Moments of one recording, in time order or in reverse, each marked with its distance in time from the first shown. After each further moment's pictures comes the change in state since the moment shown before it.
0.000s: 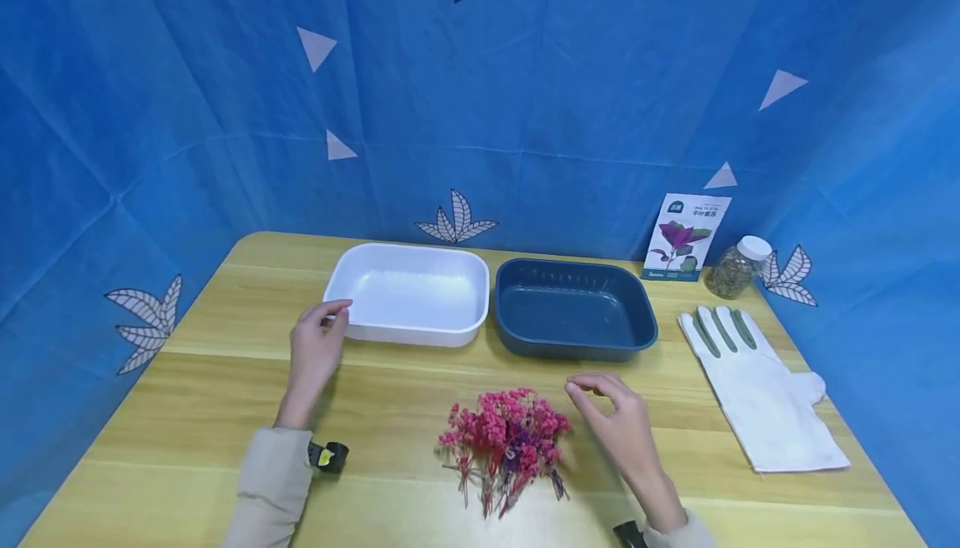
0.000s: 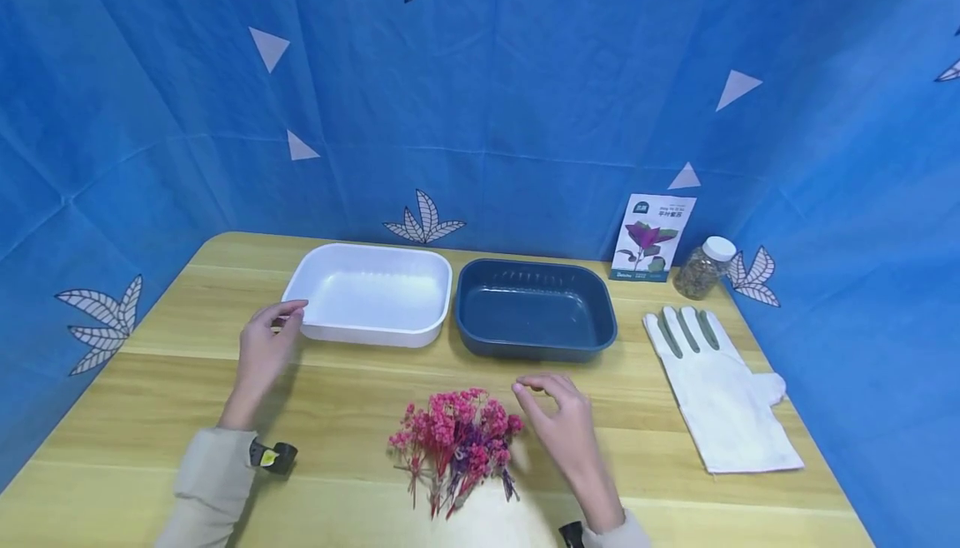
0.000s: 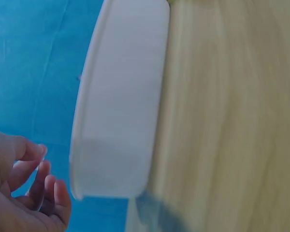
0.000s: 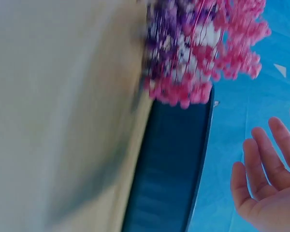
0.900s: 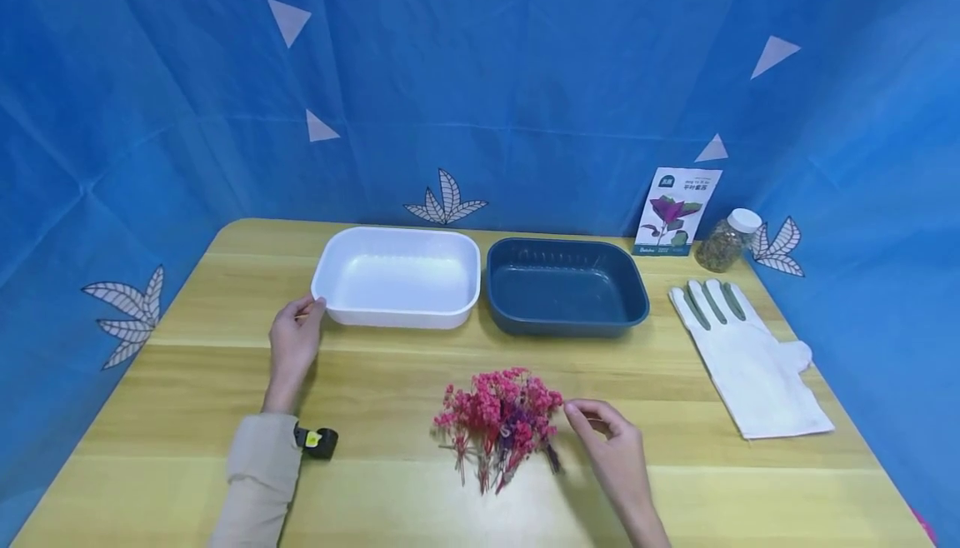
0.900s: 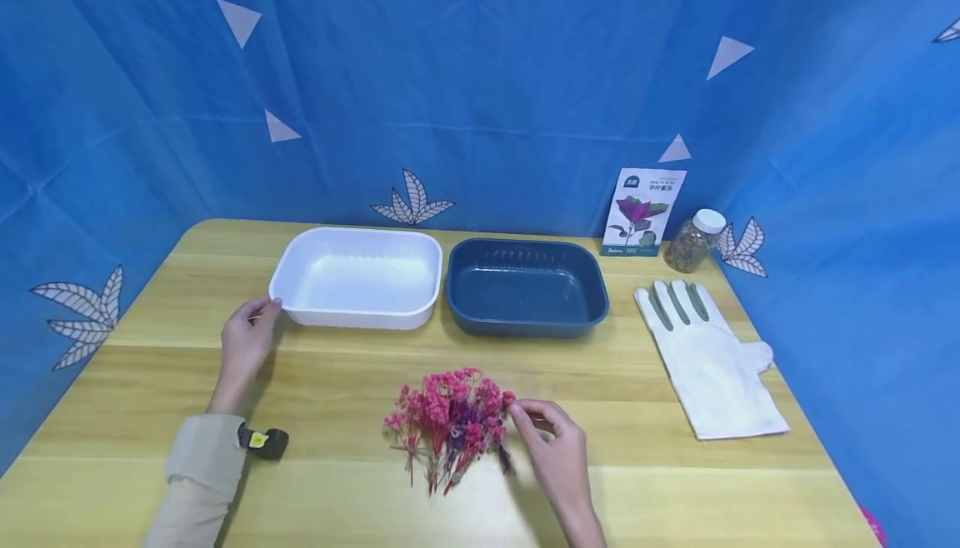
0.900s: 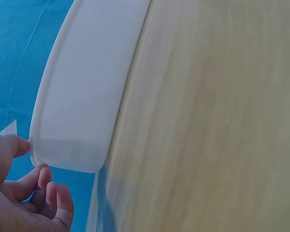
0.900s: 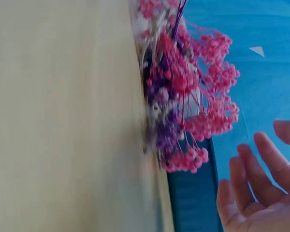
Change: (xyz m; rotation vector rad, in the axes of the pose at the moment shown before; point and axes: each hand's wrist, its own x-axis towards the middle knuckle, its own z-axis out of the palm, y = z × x) left_hand 0.008 -0.028 -0.005 -0.014 -0.003 -0.240; right_hand -0.051 -0.025 -0.001 0.228 -0.041 0.542
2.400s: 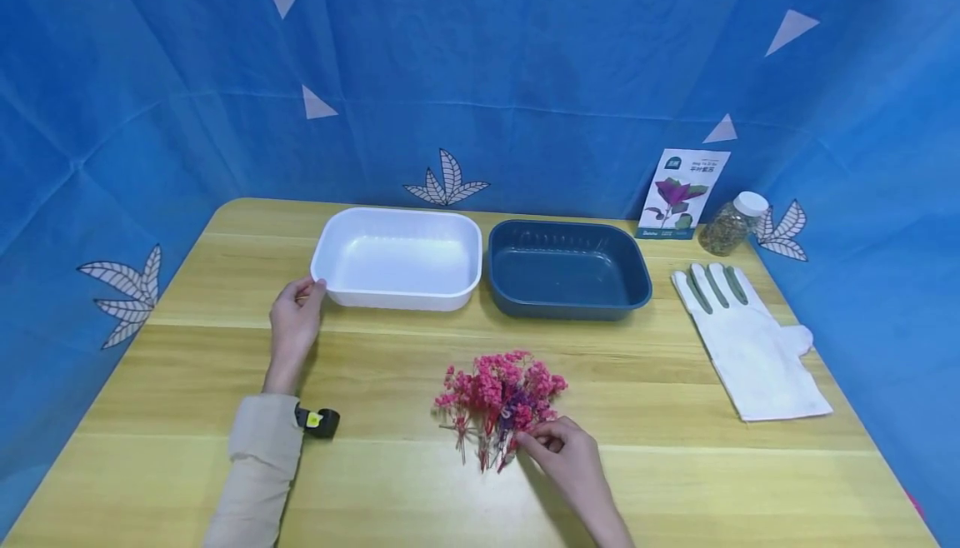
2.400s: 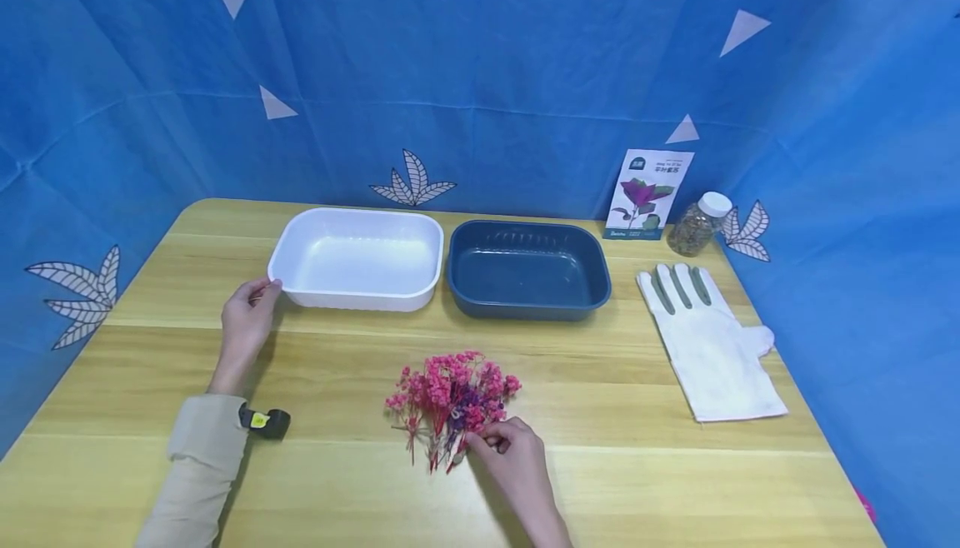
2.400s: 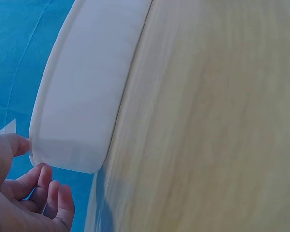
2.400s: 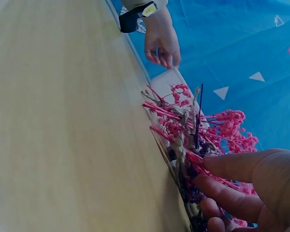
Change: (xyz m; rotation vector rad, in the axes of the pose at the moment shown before) left_hand 0.003 -0.001 0.000 -0.002 -0.044 -0.059; right_hand -0.023 0.008 0.037 -0.219 -0.184 -0.019
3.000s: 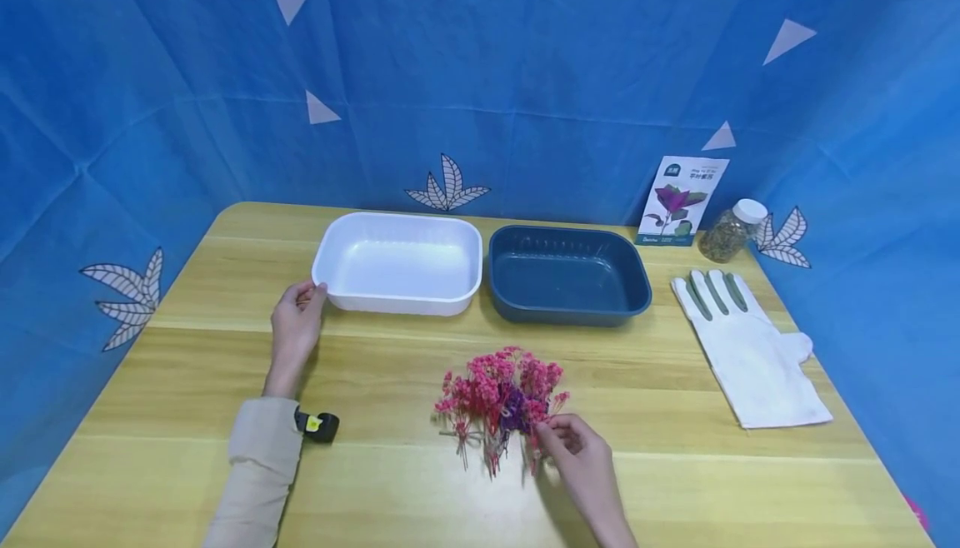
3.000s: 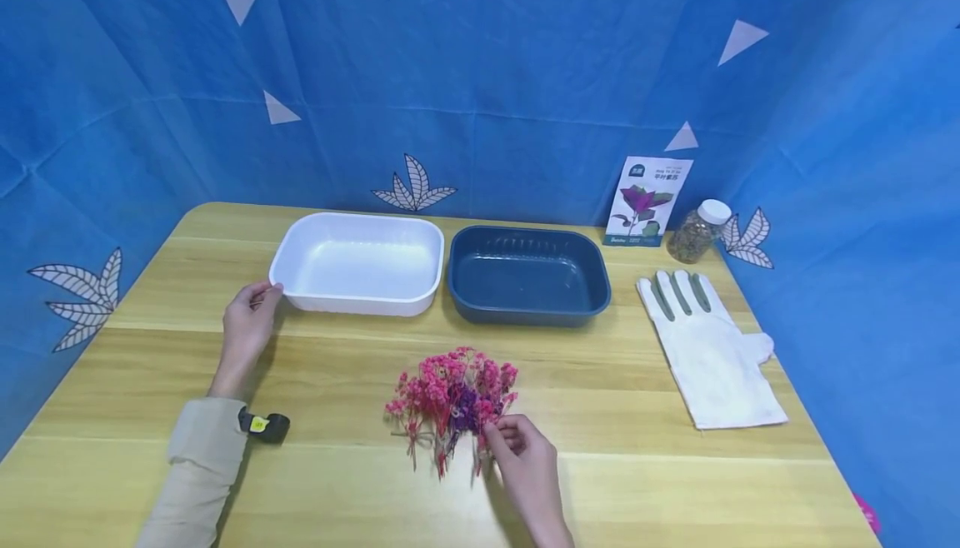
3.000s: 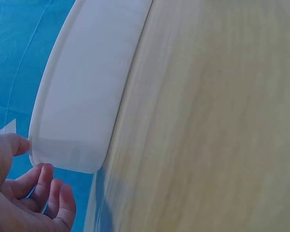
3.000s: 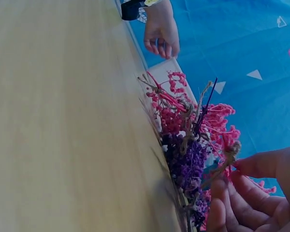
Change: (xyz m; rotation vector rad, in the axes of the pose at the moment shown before) left_hand -0.001 0.002 0.000 -0.012 -0.021 -0.002; right_hand -0.001 -0.002 -0.010 0.259 0.046 0.134
